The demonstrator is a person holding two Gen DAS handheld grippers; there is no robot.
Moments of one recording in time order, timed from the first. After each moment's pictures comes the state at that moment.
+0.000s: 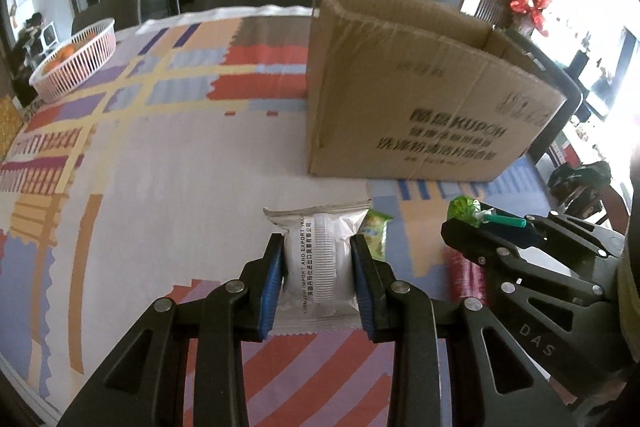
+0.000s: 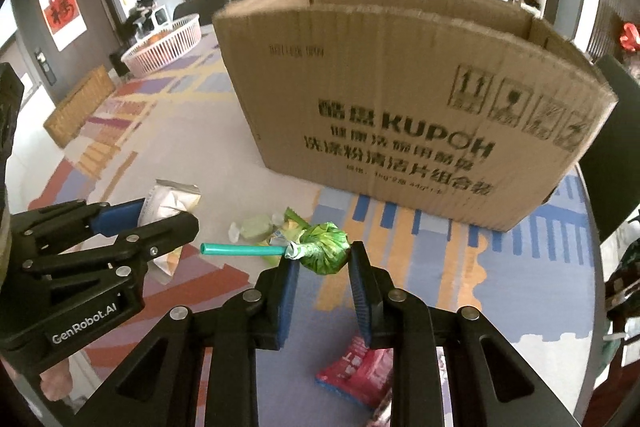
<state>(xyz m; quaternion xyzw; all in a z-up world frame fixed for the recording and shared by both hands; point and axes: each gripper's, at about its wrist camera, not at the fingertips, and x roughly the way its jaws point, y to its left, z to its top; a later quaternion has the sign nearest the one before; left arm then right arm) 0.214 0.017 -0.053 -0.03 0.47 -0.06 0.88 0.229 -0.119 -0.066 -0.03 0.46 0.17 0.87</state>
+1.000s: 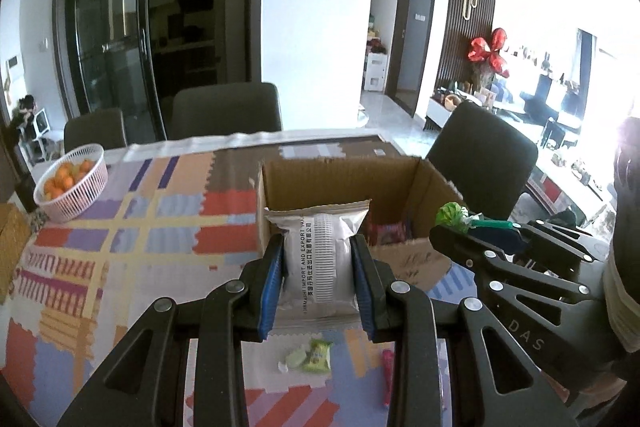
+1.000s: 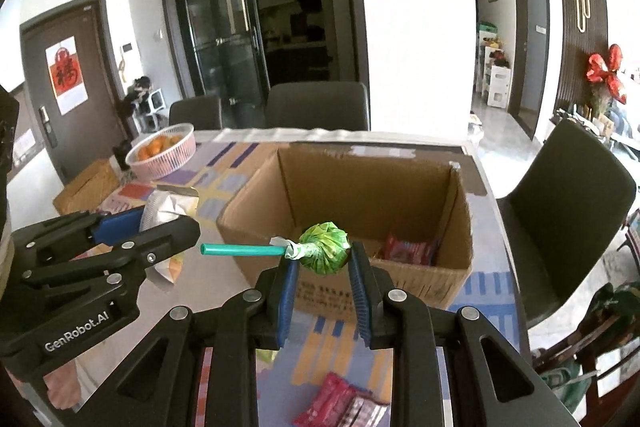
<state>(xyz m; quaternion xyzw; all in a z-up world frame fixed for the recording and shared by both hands) 0.234 -0.019 0.077 0.00 0.32 -0.10 0.94 0.229 -0.166 0.062 0.00 0.31 0.15 0.94</state>
